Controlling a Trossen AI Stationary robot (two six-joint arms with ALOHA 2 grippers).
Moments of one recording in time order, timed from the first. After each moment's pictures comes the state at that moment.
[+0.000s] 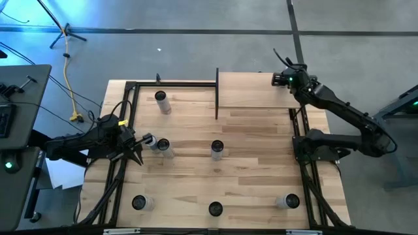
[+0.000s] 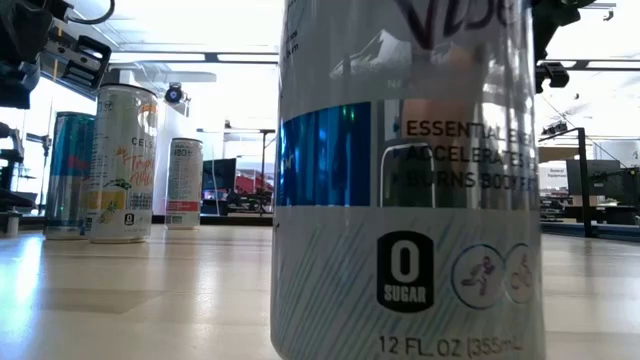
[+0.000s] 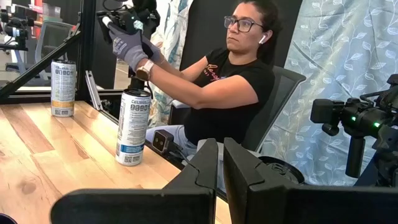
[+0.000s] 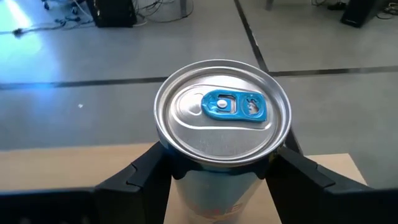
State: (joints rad) left arm 0.22 0.00 0.03 0.12 1.09 -0.33; right arm -0.77 0.97 0.89 -0.56 0.71 0.51
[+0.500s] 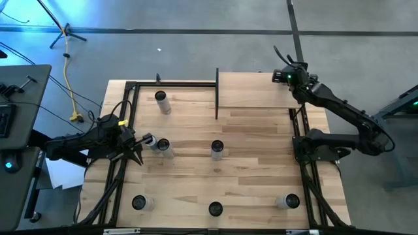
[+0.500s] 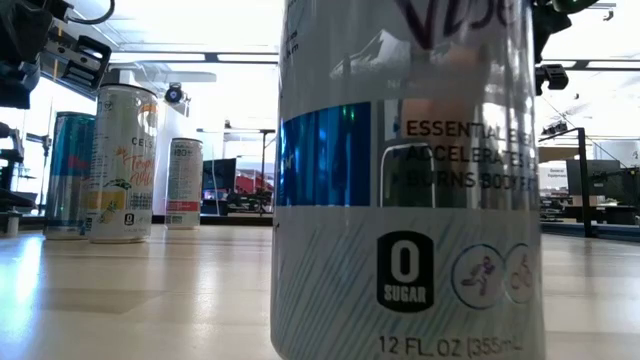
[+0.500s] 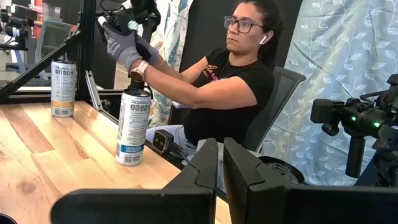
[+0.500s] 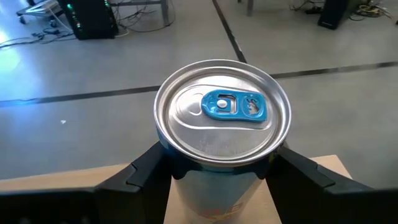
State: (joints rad) left arm 0.22 0.00 0.03 0.12 1.09 -0.33; right arm -0.79 1.02 0.89 -0.53 0.78 0.54
